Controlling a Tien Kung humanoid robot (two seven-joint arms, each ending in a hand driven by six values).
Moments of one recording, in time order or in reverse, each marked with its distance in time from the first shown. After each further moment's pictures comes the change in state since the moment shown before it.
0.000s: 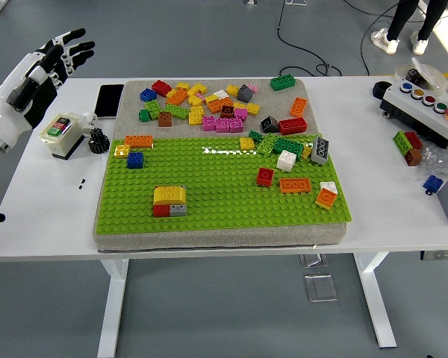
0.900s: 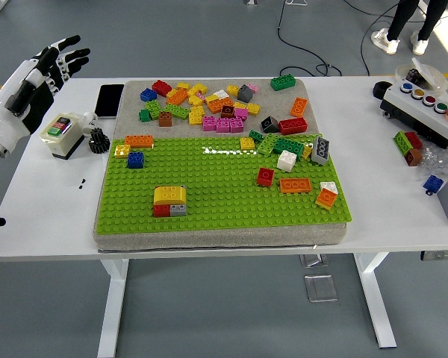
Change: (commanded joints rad) left arm 0.007 0.002 0.022 -0.002 -0.035 0.044 0.026; right arm -0.007 0.016 0.033 0.000 -0.067 0.002 -0.034
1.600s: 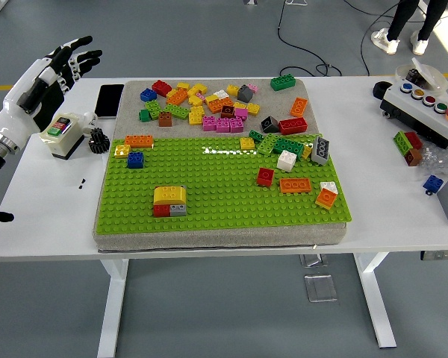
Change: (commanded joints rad) left arm -0.040 -0.011 0.030 0.034 -0.001 0.000 0.007; right arm -0.012 -0.006 0.032 0.000 0.028 -0.012 0.009
